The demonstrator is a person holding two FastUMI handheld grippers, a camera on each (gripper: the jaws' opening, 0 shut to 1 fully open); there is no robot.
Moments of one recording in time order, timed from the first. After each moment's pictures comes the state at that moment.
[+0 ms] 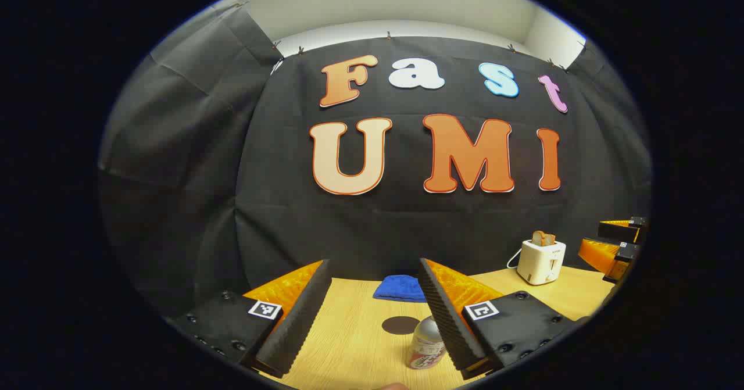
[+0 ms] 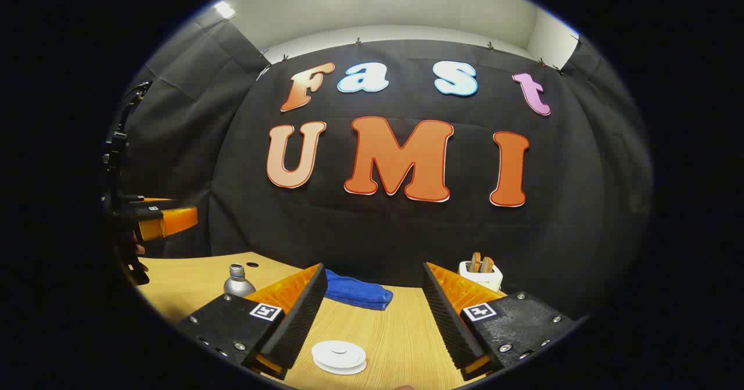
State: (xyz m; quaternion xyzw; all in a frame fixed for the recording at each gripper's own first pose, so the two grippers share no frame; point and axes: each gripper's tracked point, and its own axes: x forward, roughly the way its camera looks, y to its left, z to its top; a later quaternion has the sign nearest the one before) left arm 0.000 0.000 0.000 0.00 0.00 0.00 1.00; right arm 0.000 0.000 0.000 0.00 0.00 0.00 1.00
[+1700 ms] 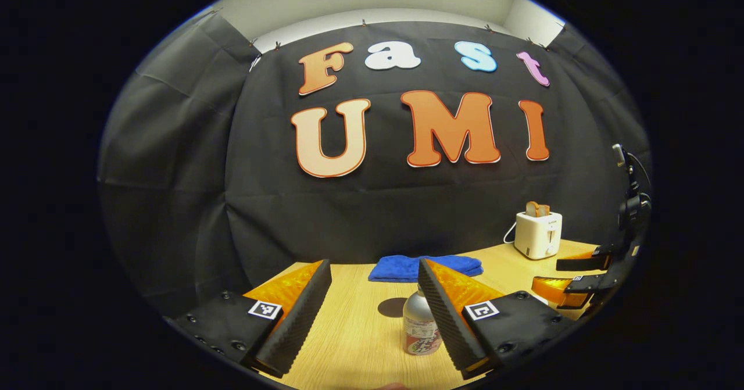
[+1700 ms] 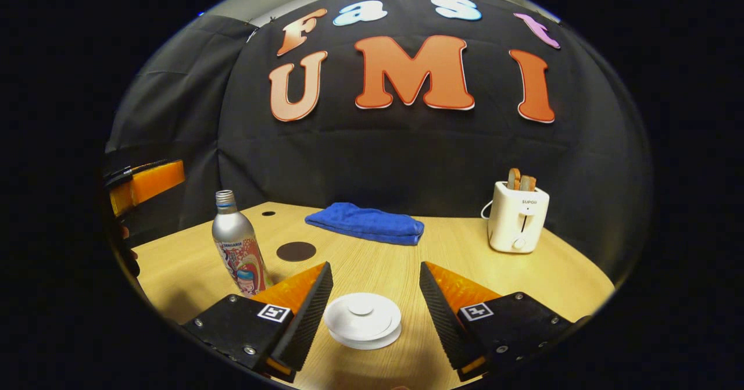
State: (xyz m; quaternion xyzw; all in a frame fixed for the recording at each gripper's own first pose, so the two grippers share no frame) left arm -0.010 -0.026 -0.047 0.05 0.04 -0.02 1.00; right arm 0.021 0.038 -0.153 0.05 0.18 0.06 0.98
